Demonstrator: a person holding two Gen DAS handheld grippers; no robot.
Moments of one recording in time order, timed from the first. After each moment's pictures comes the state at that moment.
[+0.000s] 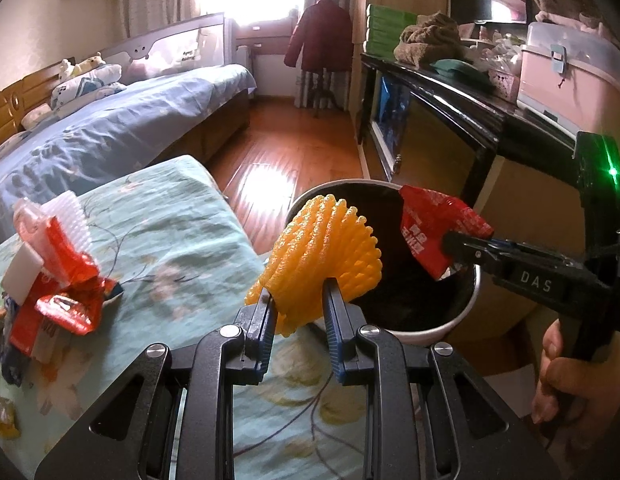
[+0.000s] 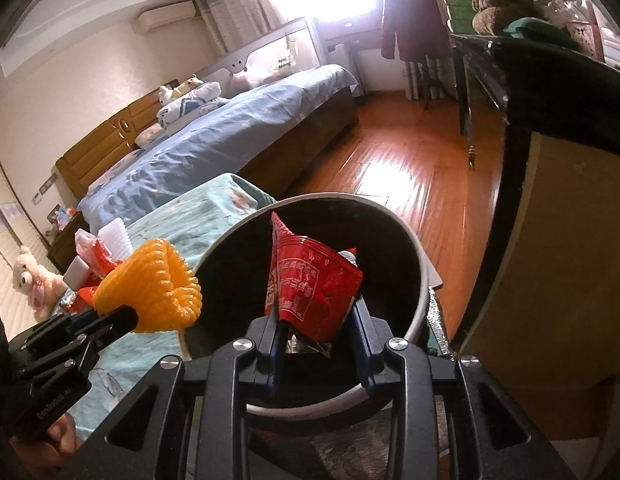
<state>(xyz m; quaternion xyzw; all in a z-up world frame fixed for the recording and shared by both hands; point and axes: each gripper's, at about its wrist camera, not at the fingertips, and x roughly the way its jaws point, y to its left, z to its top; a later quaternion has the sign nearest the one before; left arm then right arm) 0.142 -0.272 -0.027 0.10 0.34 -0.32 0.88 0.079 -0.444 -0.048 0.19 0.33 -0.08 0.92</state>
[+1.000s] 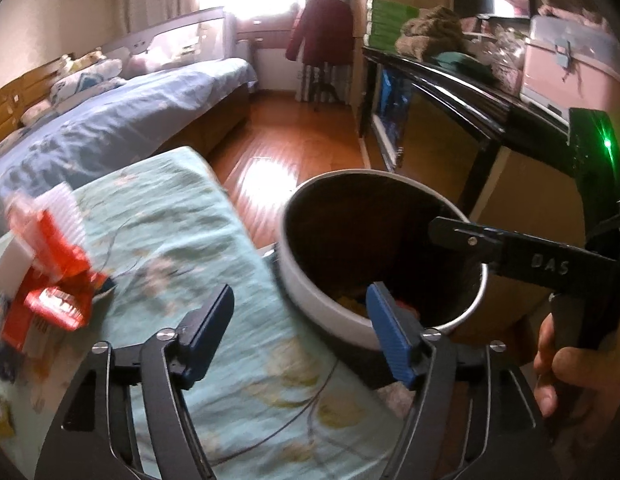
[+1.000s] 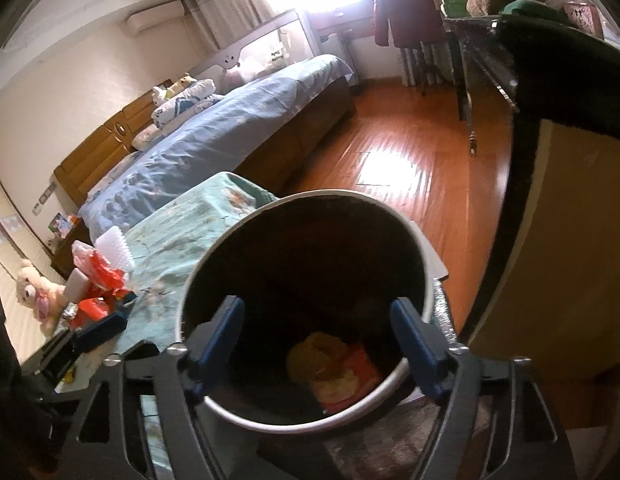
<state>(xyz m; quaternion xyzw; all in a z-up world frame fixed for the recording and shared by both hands) 0.143 -0.267 -0.037 0.10 0.35 -0.31 0.88 0.090 -0.446 -0.051 0.22 0.34 -0.07 0.91</state>
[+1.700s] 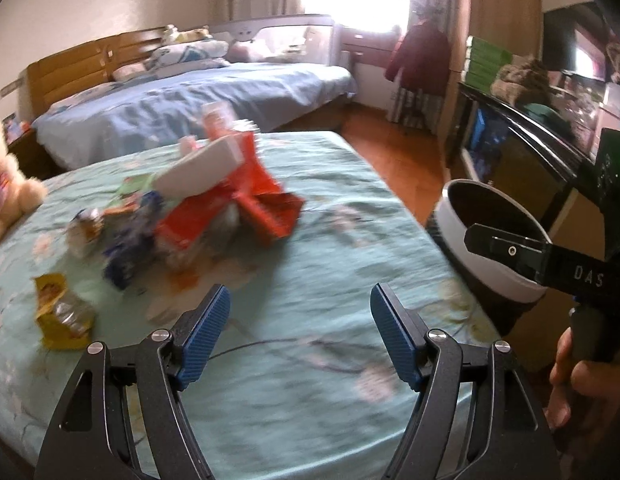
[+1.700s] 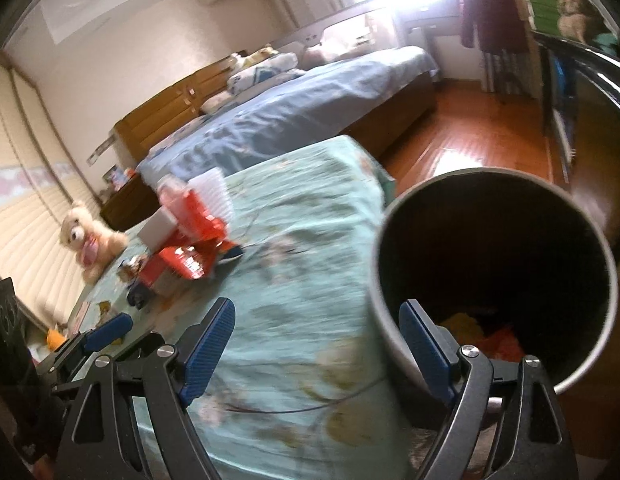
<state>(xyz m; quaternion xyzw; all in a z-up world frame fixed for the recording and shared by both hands) 0.130 -0.113 -0.047 0.03 0.34 -0.16 0.92 0.116 -0.323 -0.045 0.17 0.35 0.06 0.92</state>
